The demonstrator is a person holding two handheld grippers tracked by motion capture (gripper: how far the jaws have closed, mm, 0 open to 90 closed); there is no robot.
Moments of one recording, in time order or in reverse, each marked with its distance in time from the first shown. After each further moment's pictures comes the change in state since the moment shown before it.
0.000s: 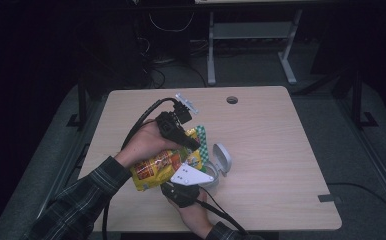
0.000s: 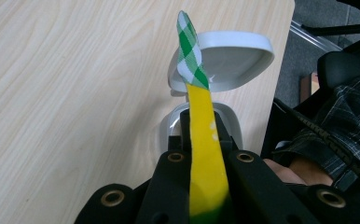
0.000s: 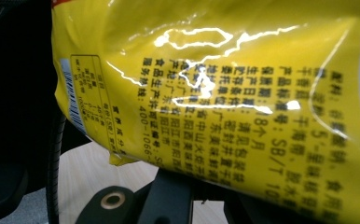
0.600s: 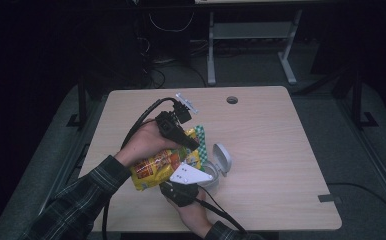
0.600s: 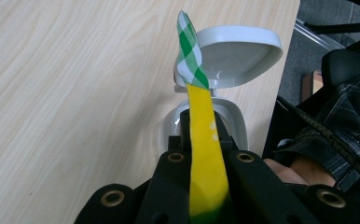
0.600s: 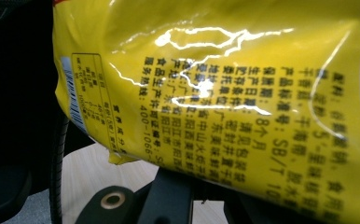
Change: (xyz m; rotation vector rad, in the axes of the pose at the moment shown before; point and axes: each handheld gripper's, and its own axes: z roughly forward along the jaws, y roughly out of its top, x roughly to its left) left arm 0.002 0.001 0.002 0.013 0.005 -0.012; right arm -0.001 0.000 0.002 0.000 0.013 0.009
